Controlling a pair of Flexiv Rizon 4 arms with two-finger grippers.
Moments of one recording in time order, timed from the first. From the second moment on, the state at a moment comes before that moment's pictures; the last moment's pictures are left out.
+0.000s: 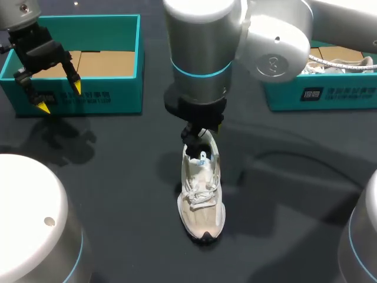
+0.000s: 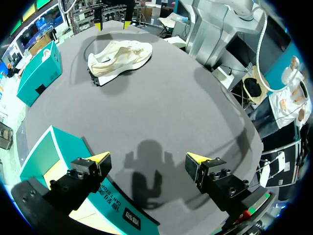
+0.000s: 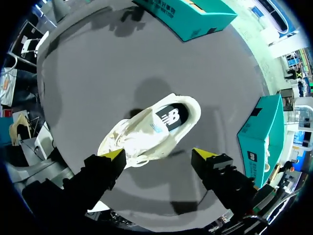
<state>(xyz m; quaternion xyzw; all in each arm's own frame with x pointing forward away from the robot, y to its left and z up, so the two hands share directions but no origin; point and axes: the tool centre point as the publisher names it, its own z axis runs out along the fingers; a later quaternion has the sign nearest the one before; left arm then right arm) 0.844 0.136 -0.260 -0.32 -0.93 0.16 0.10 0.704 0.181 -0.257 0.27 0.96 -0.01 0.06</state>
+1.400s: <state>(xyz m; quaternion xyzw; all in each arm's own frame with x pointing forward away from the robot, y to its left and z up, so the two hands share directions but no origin) 0.844 0.136 -0.260 -0.32 -0.93 0.16 0.10 0.797 0.196 -0.327 0.01 0.99 -0.09 0.06</state>
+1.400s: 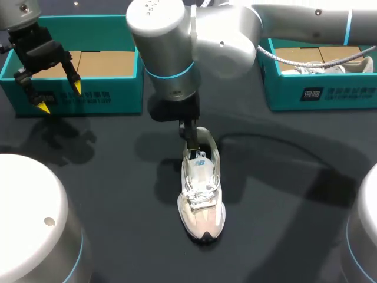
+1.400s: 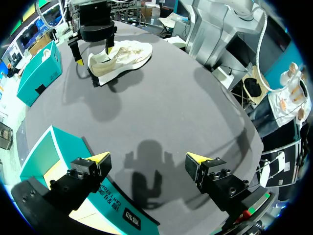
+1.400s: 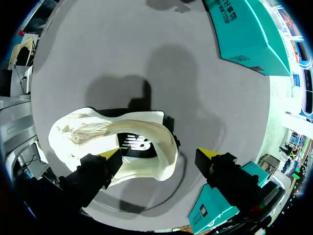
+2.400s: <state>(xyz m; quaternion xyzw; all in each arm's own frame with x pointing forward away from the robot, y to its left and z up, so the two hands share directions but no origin) 0.844 0.136 -0.260 -0.32 -0.93 0.16 0.10 0.811 0.184 -0.378 0.03 1.00 -0.04 0.02</state>
